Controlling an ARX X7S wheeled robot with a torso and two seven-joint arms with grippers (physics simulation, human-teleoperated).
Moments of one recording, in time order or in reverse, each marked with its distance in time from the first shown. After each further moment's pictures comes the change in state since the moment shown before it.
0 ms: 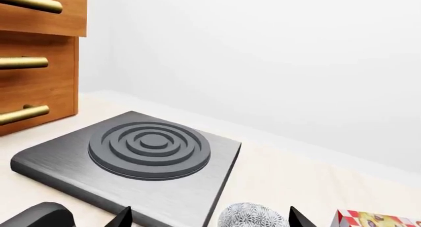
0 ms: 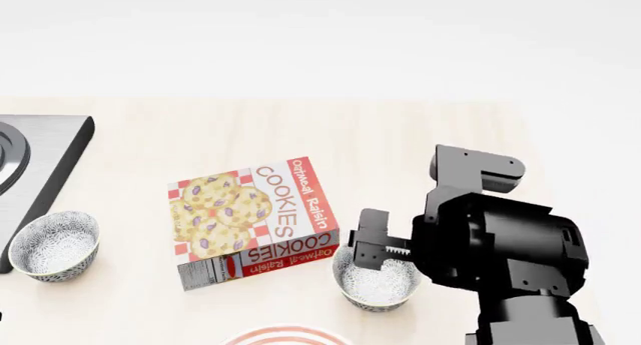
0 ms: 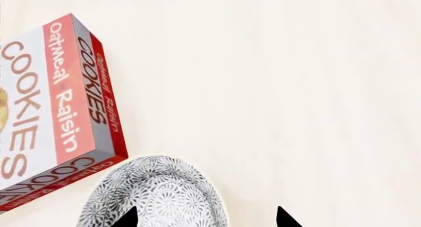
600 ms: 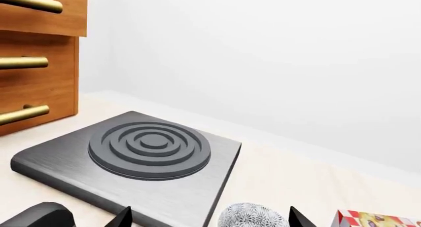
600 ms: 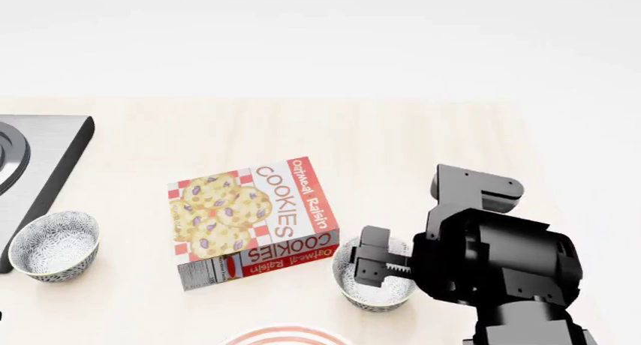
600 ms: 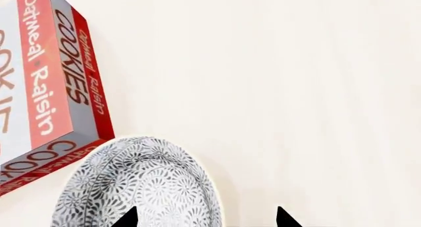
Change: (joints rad) left arm -0.001 -0.005 0.005 -0.004 -0.005 0.005 -0.005; right arm 0.004 -0.008 -0.014 0.120 -0.013 -0.062 -0.052
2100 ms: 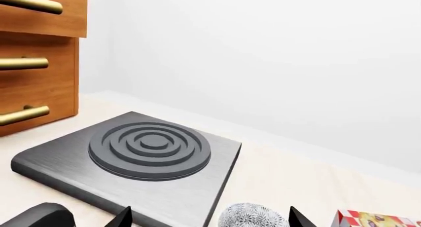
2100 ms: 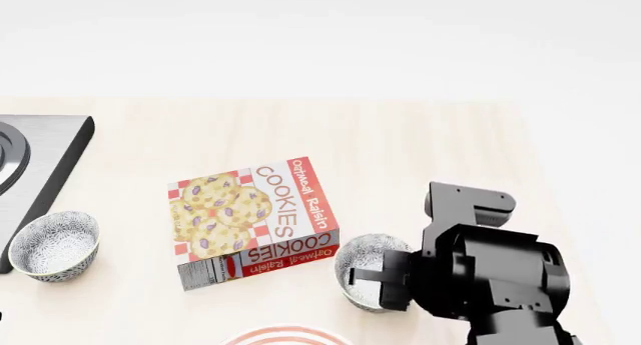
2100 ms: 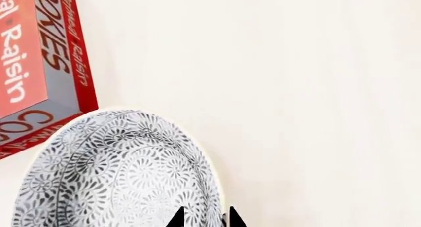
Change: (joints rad) left arm 0.004 -0.012 0.013 -0.001 -0.011 0.011 -0.013; right arm -0.015 -0.013 -0.045 0.043 -0.043 -0.019 -0.051
